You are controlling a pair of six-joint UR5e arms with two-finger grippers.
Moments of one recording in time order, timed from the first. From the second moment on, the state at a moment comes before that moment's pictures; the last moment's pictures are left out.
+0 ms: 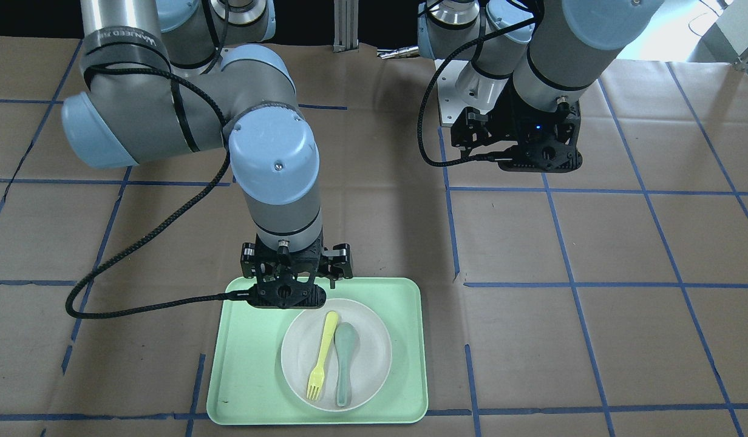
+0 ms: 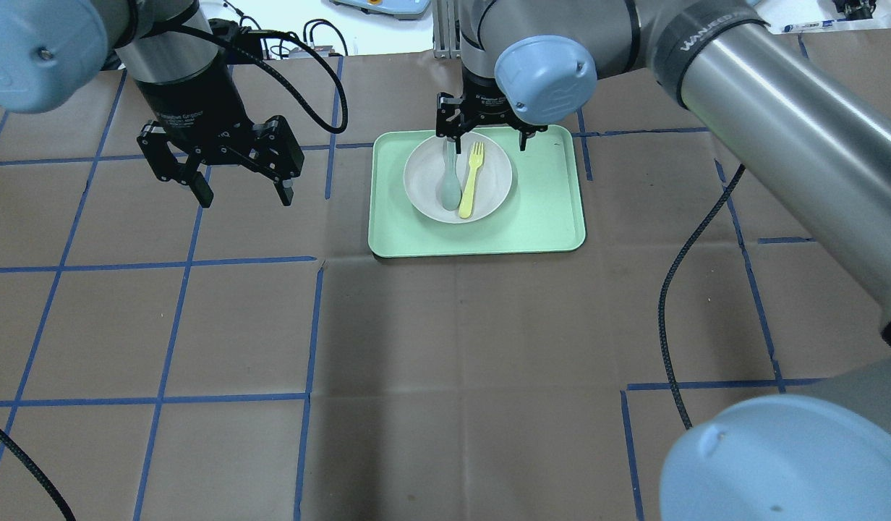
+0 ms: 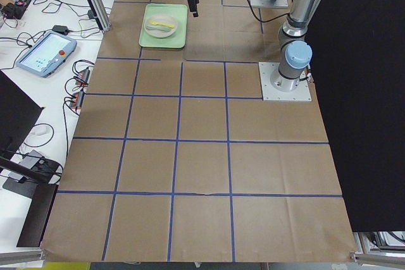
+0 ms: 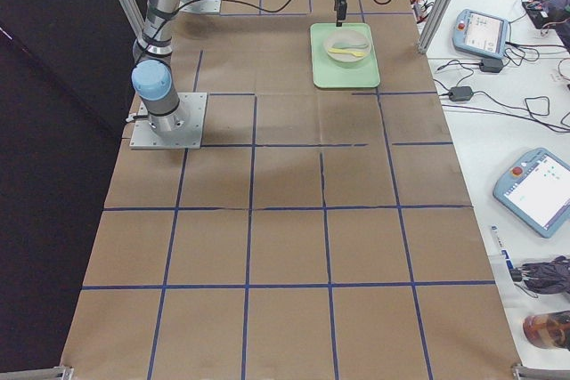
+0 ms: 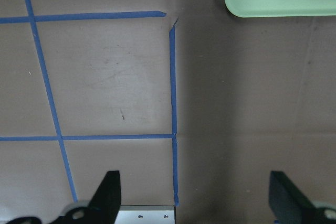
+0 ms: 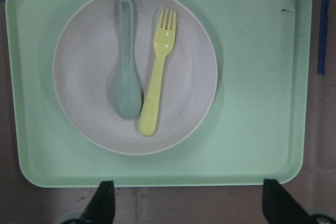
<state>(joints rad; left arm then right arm) -1.60 -1.68 -1.45 -1.80 1.57 -0.01 1.86 -1.06 1.29 -1.83 -1.58 0.30</state>
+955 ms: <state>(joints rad) -1.60 -1.68 -1.45 -1.80 1.57 -0.01 1.87 -0.92 1.29 -1.98 -1.59 0.34</state>
